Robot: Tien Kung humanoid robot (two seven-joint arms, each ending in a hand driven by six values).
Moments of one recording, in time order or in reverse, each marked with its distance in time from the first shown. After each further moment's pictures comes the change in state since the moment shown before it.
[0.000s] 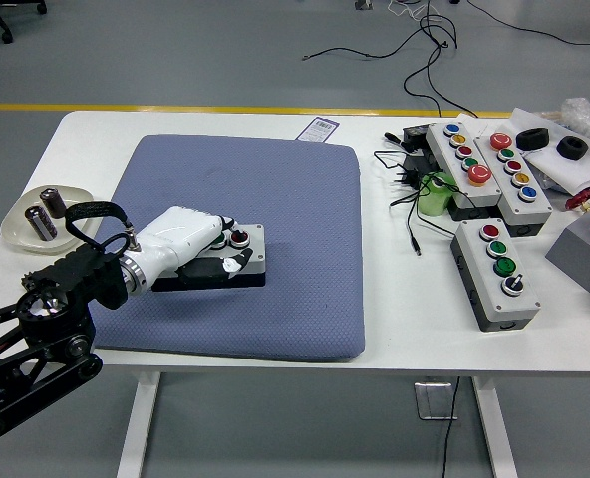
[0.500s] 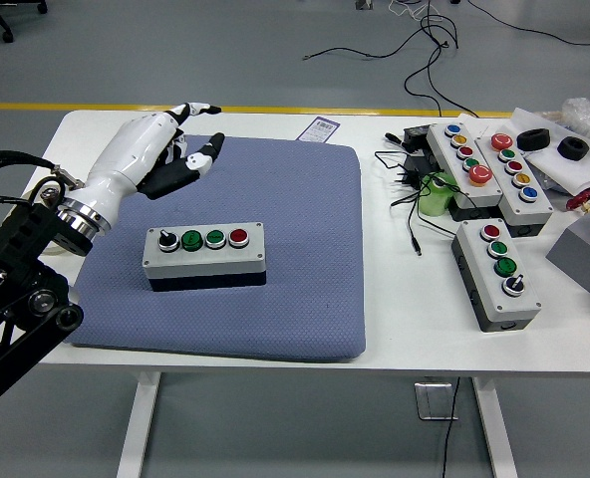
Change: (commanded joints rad) left arm 0.071 -0.072 -0.321 0.068 -0.281 0.190 -0.204; right arm -0.006 0.000 -0.017 0.000 0.026 -0.004 0.001
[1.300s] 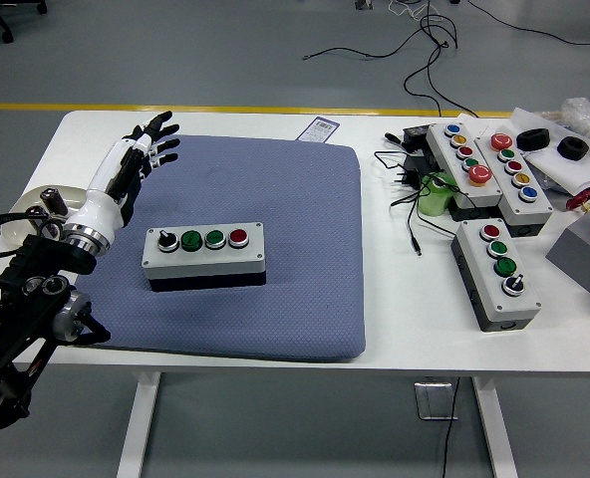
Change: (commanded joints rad) left arm 0.078 -0.180 -0.153 0.237 -0.721 -0.058 -0.192; right arm -0.021 0.000 -0.031 0.000 0.082 -0.016 0.013
